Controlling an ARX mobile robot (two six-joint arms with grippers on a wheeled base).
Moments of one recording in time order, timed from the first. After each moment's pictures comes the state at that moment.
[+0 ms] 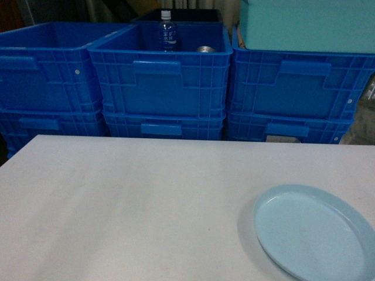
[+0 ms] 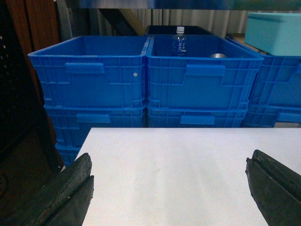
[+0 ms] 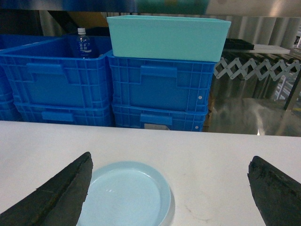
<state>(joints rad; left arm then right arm) 0.00 0.01 0.01 0.00 0.00 0.00 0.04 0.01 0.02 0.01 -0.01 0.00</state>
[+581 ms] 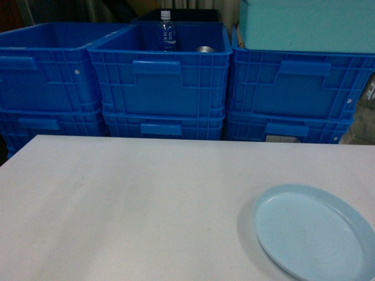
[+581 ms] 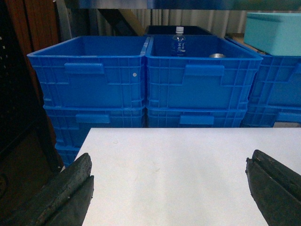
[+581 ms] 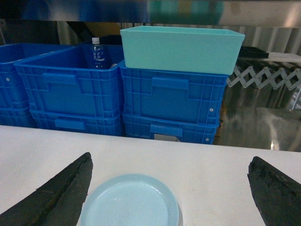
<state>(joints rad) 0.00 0.01 0.01 0.00 0.00 0.00 0.01 0.15 0.03 0.17 -0.09 0.00</state>
